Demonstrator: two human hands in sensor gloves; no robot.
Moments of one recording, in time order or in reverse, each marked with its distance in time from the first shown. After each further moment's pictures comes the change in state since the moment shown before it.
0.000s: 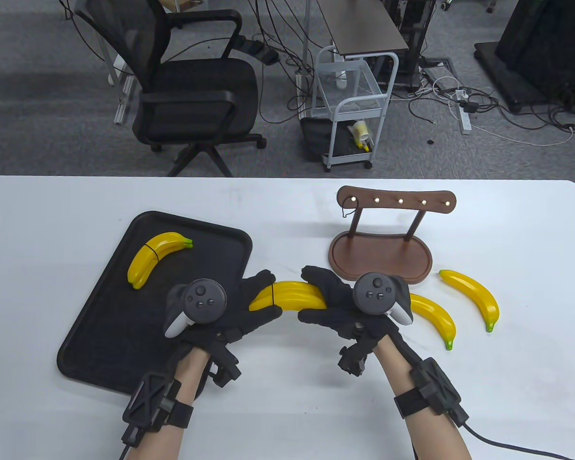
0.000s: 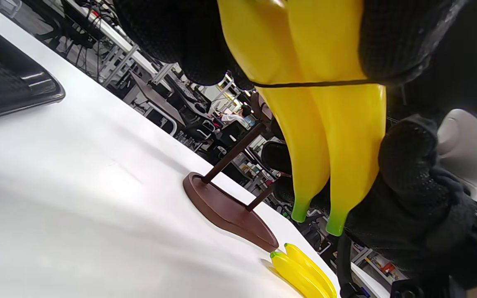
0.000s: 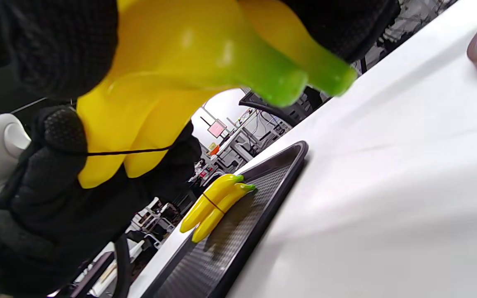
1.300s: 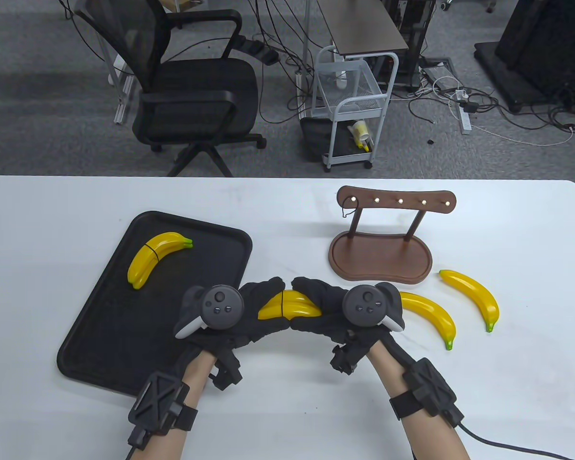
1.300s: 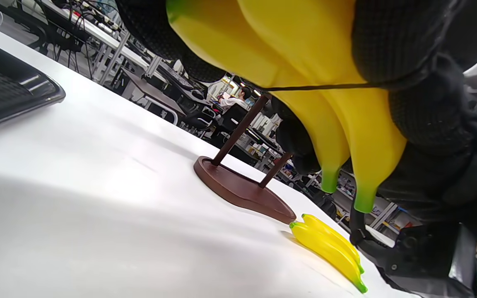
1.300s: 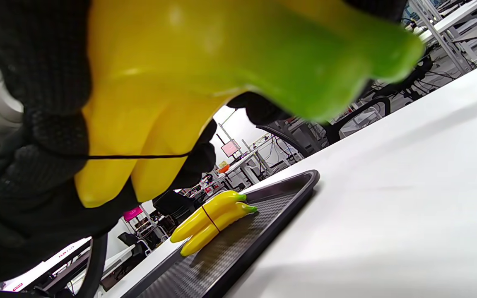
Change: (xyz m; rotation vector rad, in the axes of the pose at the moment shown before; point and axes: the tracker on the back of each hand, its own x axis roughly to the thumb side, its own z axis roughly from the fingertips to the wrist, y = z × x) left_hand 0.009 -0.013 -0.004 -0.079 -0.001 -0.126; right_hand 0.015 0.014 0.000 -0.095 -0.100 0.179
